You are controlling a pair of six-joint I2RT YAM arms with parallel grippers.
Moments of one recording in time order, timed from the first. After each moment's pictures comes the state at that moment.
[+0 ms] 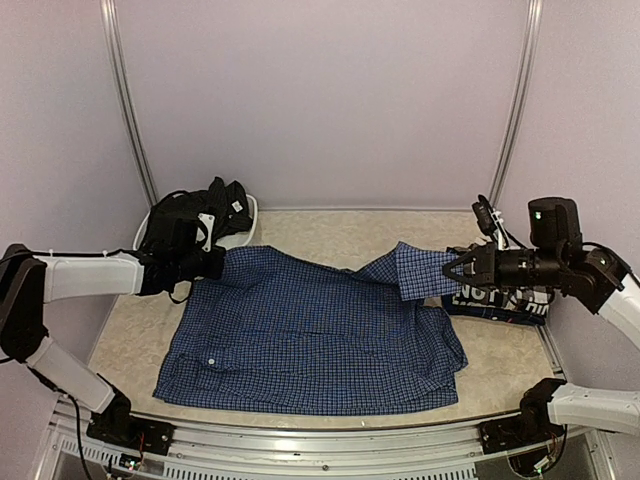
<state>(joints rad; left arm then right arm) -0.44 1.47 0.81 0.11 -0.18 -0.06 0.50 0.84 0.90 -0.57 -0.45 0.54</state>
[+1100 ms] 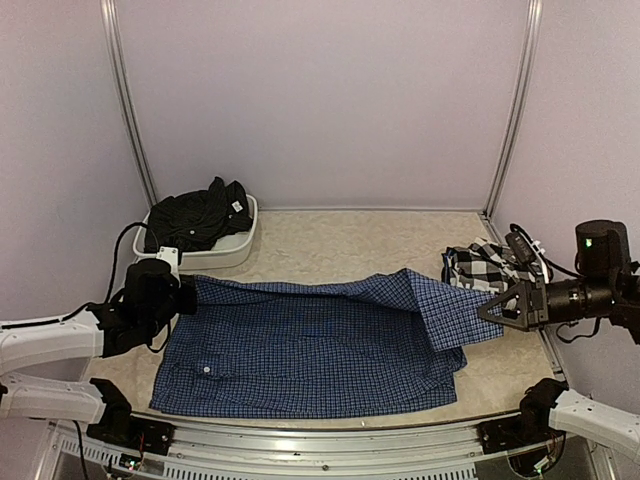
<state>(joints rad) -0.60 1.01 0.41 0.14 -0.53 -0.16 0.53 0.58 0.96 -0.96 -0.60 0.61</state>
